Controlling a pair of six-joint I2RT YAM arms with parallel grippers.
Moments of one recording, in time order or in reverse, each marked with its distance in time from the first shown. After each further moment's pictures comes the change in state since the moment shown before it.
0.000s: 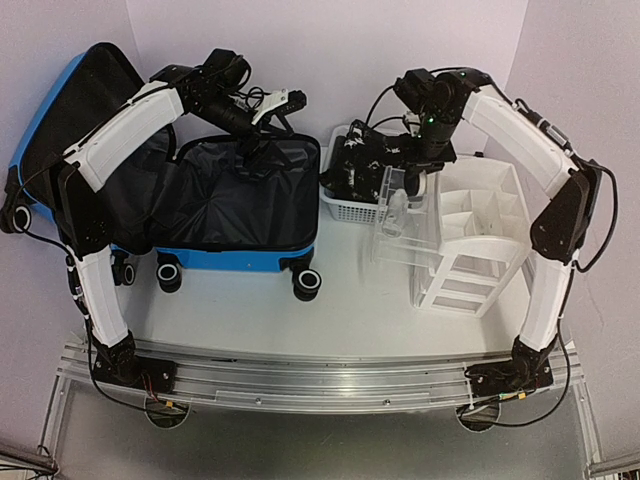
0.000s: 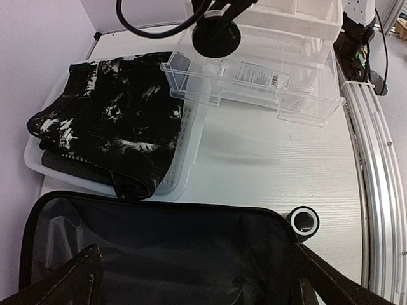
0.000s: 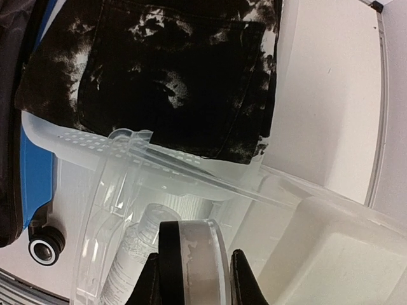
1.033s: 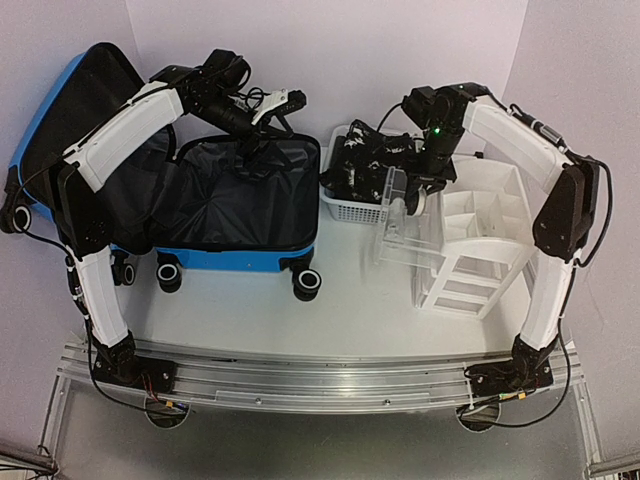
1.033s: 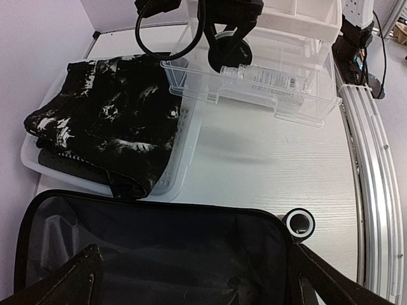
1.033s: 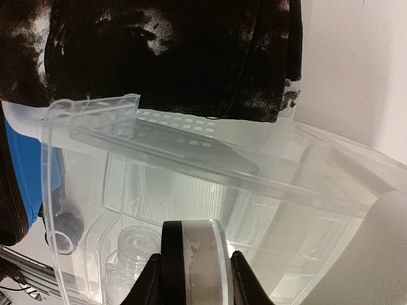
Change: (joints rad) left arm 0.000 -0.003 -0.007 0.001 0.010 -0.018; right arm -0.068 0.002 -0.139 0.021 -0.196 0.102
